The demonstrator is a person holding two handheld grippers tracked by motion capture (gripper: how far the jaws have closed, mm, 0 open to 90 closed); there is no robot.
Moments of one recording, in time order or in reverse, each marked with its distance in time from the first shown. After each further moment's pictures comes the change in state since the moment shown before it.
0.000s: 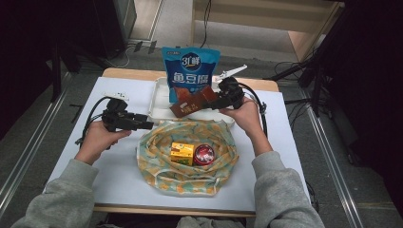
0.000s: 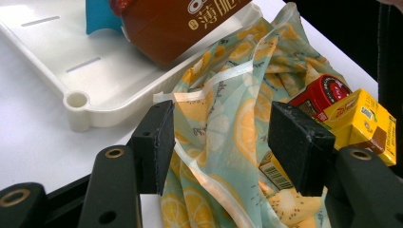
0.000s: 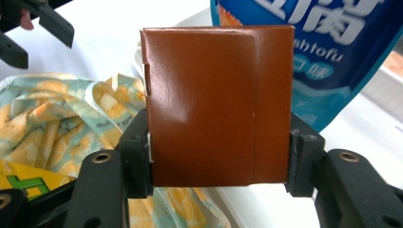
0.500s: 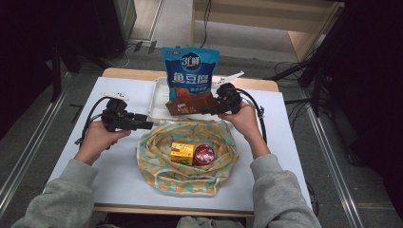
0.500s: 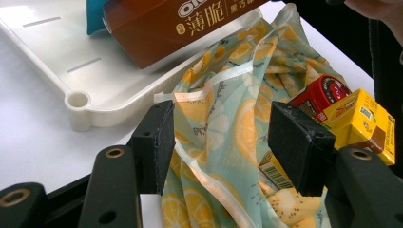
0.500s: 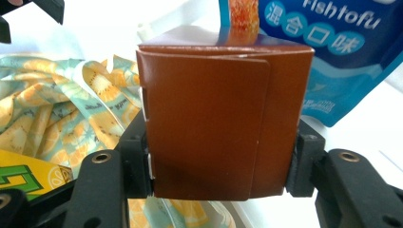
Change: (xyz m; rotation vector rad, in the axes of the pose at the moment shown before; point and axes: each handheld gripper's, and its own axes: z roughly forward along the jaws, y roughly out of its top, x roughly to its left) left arm 0.000 0.000 -0.001 0.000 0.001 0.002; right arm -0.003 -0.015 0.016 0.020 0.021 -0.009
